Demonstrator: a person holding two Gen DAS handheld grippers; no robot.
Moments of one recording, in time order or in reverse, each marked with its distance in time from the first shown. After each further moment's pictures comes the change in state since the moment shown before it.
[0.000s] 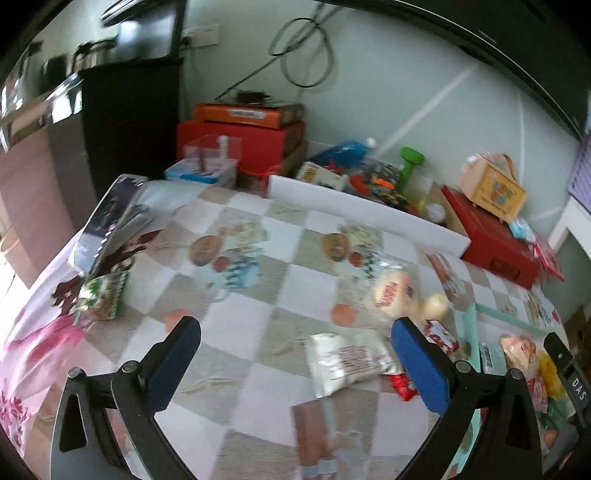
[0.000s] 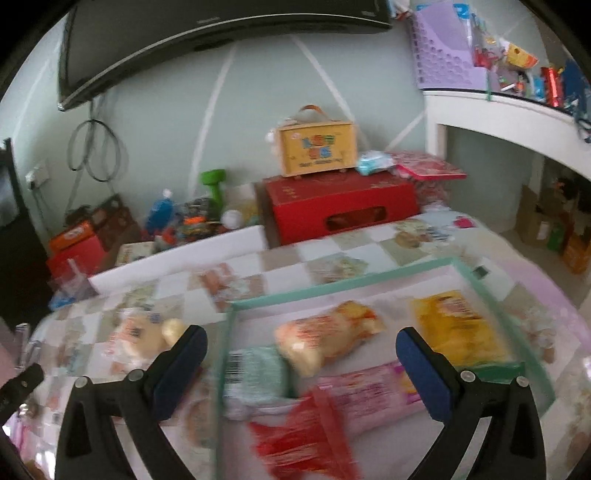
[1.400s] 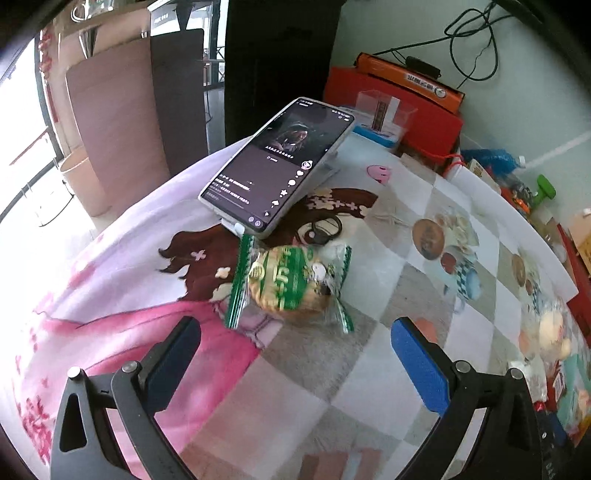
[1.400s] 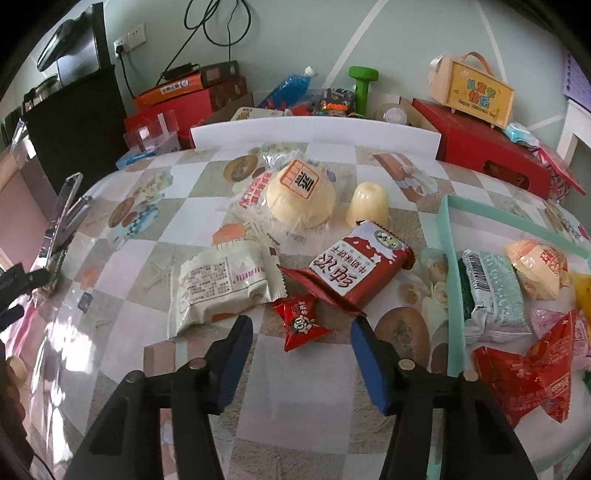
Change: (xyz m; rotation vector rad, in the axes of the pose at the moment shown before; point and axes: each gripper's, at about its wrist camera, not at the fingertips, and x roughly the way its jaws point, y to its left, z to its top) left arm 0.051 0.182 -0.002 -0.242 0.147 0.253; right arm 0.045 0.141 -0.088 -0.346 0.317 0.208
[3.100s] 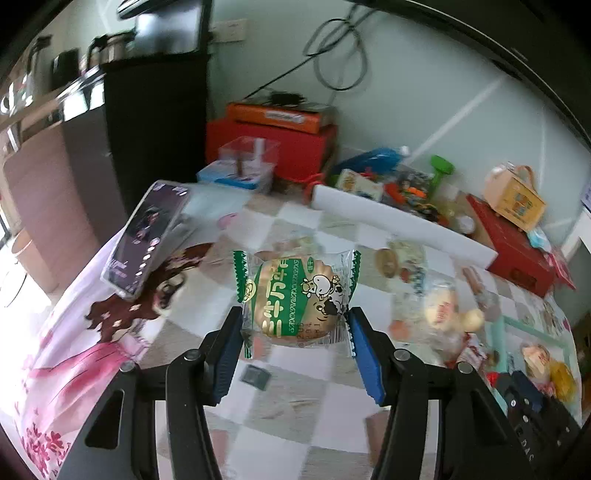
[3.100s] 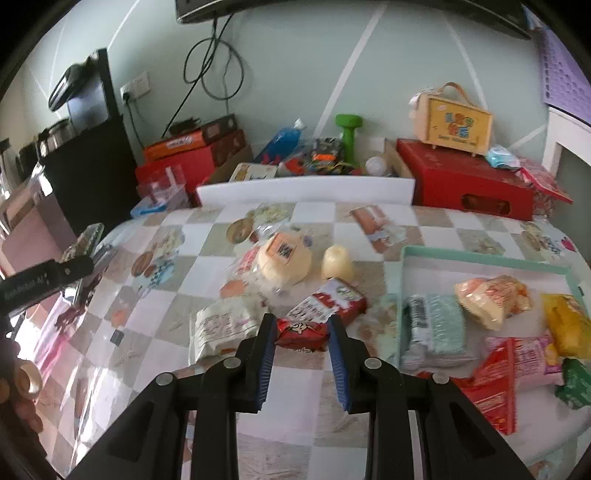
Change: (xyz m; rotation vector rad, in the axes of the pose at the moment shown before) left arm -0.088 -0.121 -0.012 0.267 -0.133 -0.220; right arm -0.063 -0.030 0.015 0.052 -0.162 0.034
